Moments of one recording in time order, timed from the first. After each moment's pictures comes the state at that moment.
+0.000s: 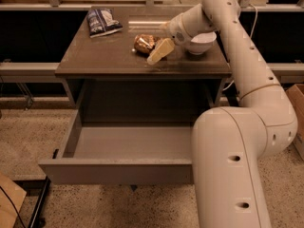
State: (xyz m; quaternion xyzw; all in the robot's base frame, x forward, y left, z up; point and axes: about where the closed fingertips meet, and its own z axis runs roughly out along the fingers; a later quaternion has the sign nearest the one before) arm 0.817 -0.030 0.853 -0.57 0.69 0.20 0.40
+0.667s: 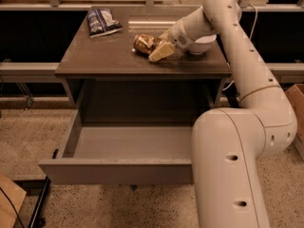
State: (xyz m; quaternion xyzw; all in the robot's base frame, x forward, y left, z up) arm 0.817 -0.040 0.836 -0.56 0.71 0.20 0.38
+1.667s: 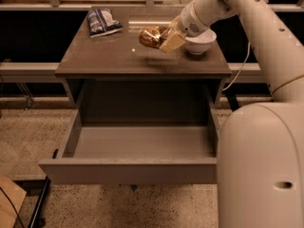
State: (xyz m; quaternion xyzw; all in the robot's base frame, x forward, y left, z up) arm 0.768 -0.064 0.896 -0.60 0.70 0.14 0.36
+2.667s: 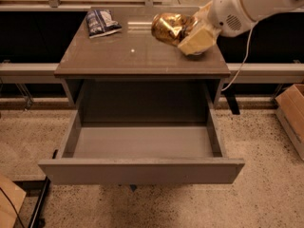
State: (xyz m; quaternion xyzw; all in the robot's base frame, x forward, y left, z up) arm 0.599 -0.096 0.993 -0.56 0.72 0.10 0.40
